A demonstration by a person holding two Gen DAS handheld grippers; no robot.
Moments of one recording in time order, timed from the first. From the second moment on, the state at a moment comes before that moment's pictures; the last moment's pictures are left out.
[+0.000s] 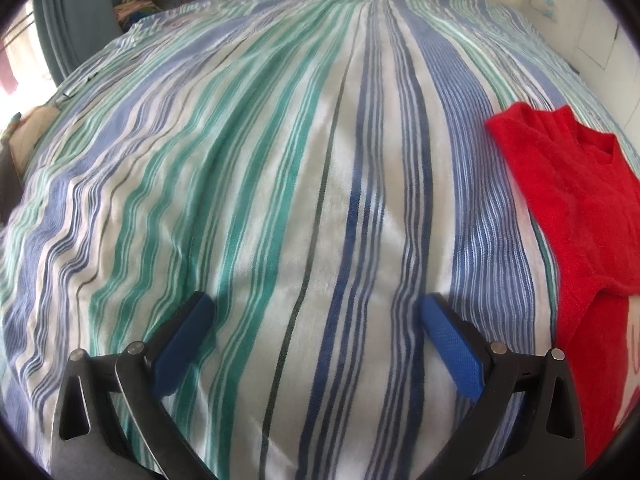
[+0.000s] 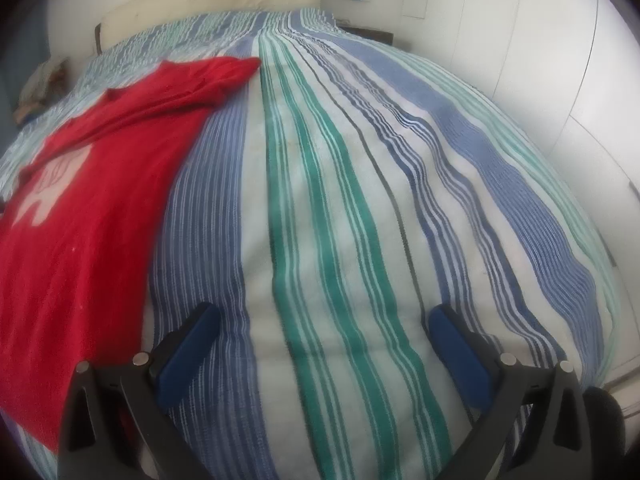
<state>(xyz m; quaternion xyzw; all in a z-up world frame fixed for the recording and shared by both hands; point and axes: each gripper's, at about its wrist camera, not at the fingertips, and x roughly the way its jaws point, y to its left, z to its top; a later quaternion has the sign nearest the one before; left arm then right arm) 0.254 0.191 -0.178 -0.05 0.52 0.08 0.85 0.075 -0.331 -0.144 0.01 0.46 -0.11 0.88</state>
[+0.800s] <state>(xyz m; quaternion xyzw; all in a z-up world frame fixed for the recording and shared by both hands) 0.016 0.060 -0.149 -0.08 0.60 -0.18 0.78 0.050 -0.291 -0.123 0.20 0.58 0.21 0.76</state>
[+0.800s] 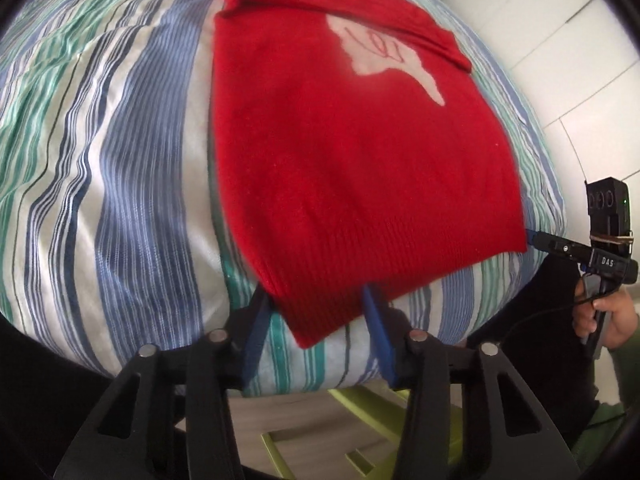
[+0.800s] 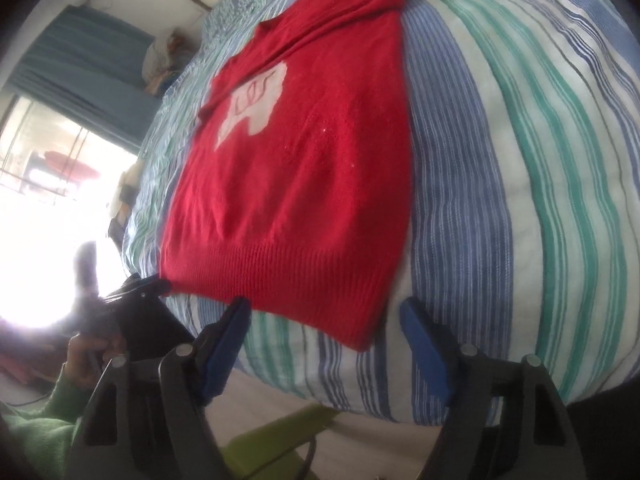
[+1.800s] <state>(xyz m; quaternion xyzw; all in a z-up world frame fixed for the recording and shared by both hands) 0.330 0.090 -0.083 -0.15 0.48 -0.07 0.86 0.393 -0.299 -0.050 0.26 0.45 0.08 0.85</state>
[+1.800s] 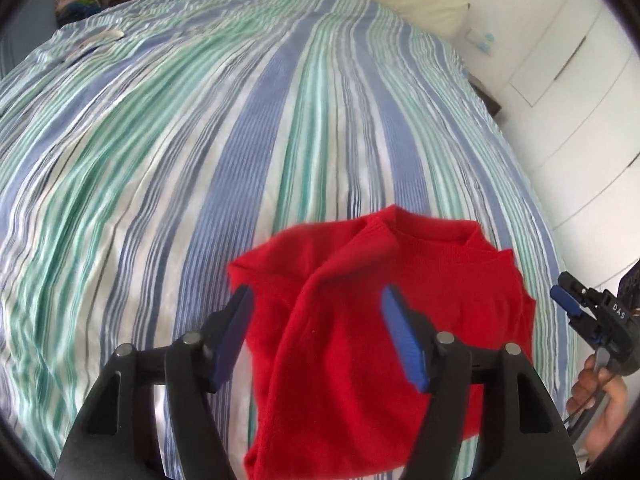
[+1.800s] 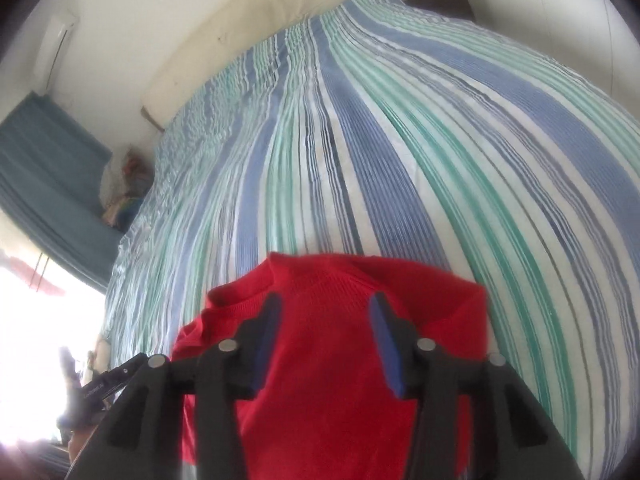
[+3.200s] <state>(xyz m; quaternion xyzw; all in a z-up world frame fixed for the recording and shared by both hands) 0.148 0.015 -0.184 -0.03 0.48 -0.04 0.87 0.135 -0.264 -0.150 0.01 0.45 0.09 0.89</state>
